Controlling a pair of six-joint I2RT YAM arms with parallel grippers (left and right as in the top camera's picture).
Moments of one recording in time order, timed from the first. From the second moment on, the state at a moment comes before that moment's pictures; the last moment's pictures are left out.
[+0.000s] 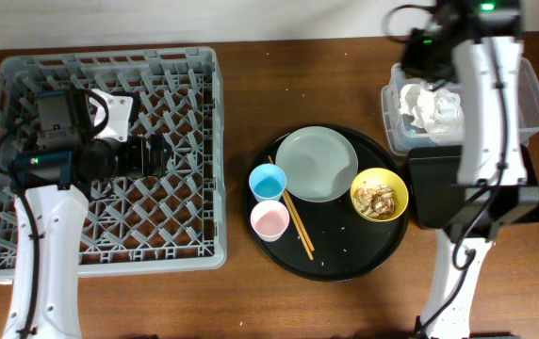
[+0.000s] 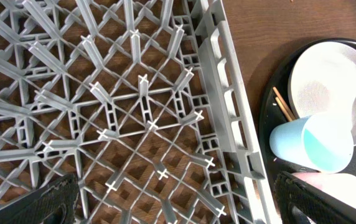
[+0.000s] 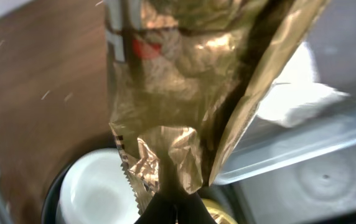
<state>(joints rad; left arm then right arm) 0.13 1.43 1.34 -0.92 0.30 0.18 -0.06 2.31 2.71 -1.59 0.01 0.39</state>
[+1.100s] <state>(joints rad) 0.13 1.43 1.34 -0.92 0.28 0.18 0.39 1.65 1.09 -0.93 -0.01 0.16</state>
